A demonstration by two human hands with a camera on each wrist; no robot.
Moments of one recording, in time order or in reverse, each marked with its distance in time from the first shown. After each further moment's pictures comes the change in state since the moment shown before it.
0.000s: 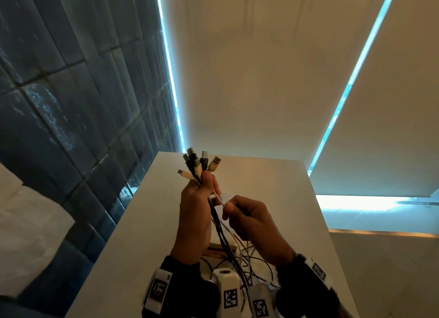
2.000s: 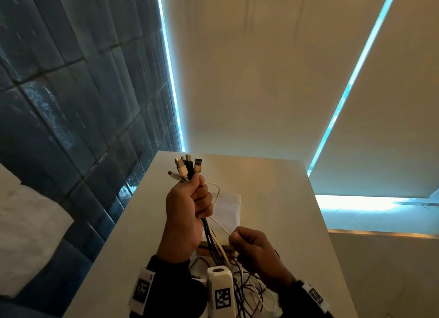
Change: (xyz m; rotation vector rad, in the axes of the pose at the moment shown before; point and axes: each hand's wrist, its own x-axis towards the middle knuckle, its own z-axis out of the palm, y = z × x) left_hand 0.004 0.016 -0.013 -0.295 -0.051 -0.201; right_hand -0.032 0.053 -0.005 0.133 -0.055 0.166
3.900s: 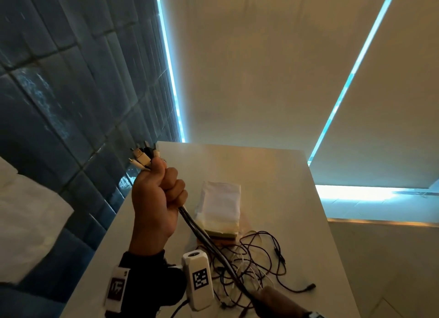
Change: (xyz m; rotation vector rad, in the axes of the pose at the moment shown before) left_hand -0.006 0.025 -0.029 -0.070 0.007 0.175; right_hand -0.128 0.144 -0.065 -0.221 -0.142 0.594
